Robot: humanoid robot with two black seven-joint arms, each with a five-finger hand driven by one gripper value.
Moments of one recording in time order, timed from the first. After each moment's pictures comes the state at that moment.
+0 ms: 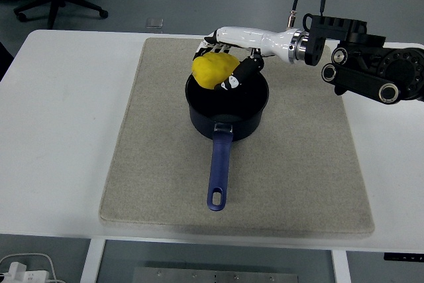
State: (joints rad) left arm 0.00 0.00 -0.04 -0.13 0.03 -0.07 -0.19; right arm 1.48 -0.22 -0.27 0.91 -0.82 0.03 0.42
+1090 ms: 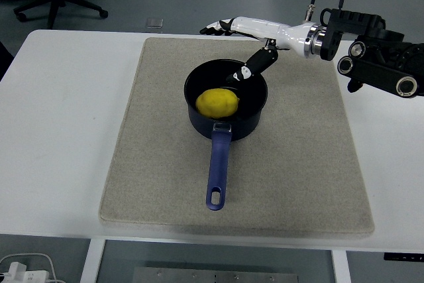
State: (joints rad) left arm 0.00 0.00 -0.04 -0.13 0.03 -0.07 -0.19; right arm 1.48 -0.31 -0.26 0.92 -0.73 0.05 0.43
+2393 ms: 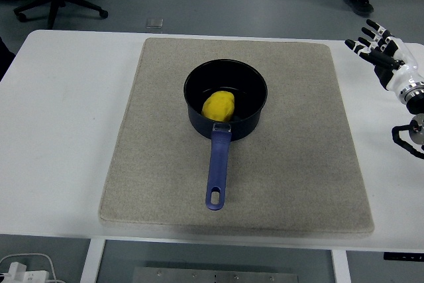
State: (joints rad) left arm 0.00 0.00 -0.04 -0.13 0.03 -0.07 -0.19; right arm 0.92 -0.42 0.24 0.64 0.10 0.03 0.42
